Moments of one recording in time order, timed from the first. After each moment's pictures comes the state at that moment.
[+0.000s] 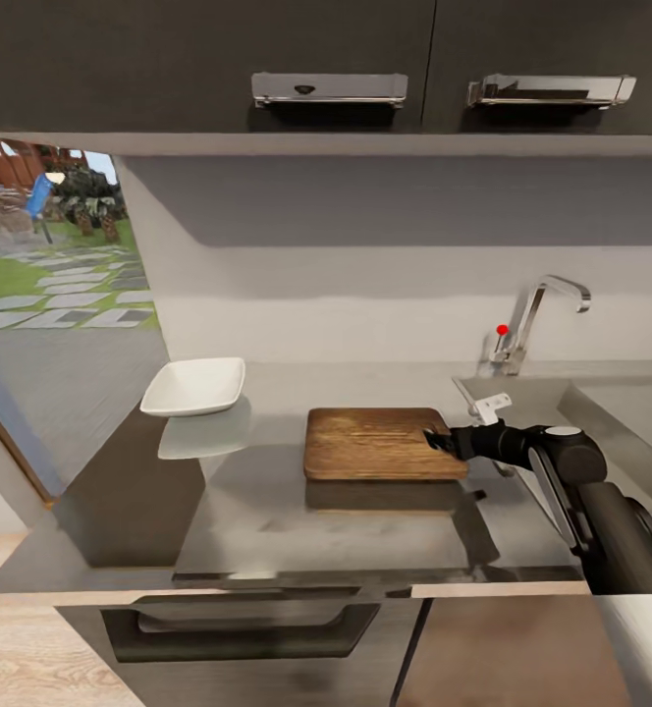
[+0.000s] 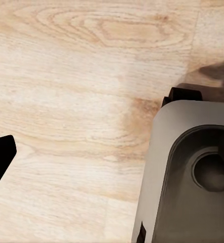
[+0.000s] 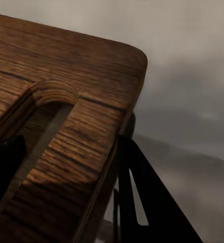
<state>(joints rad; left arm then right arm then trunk) -0.14 0.10 0.01 0.06 0.10 -0.27 0.11 -0.67 -0.25 0.04 -1.43 0.05 0.88 0.54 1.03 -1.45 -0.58</state>
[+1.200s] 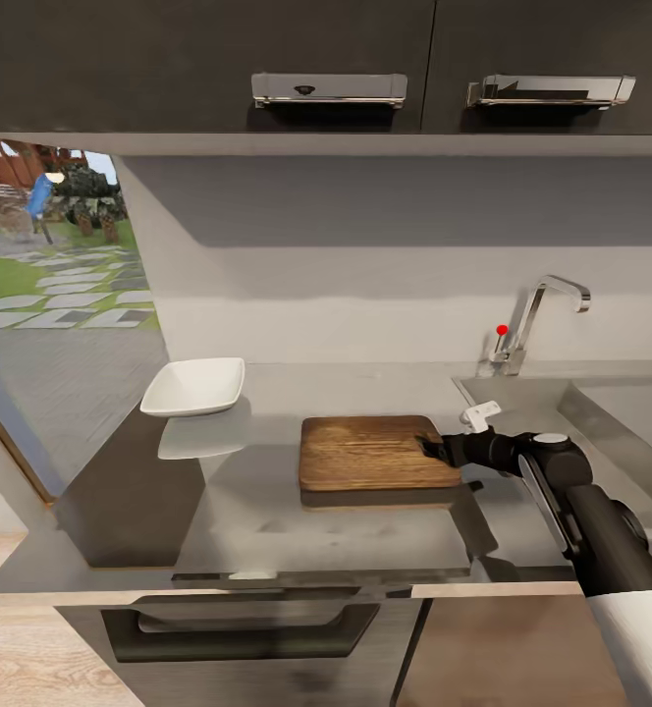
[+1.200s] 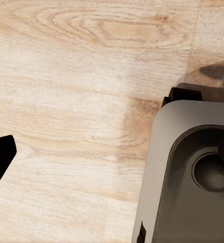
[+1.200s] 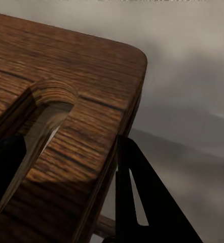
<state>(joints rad) -0.14 0.10 0.01 0.06 0.10 -0.27 0.11 -0.67 -0.25 0.07 -1.35 0.03 0.80 0.54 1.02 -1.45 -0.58</state>
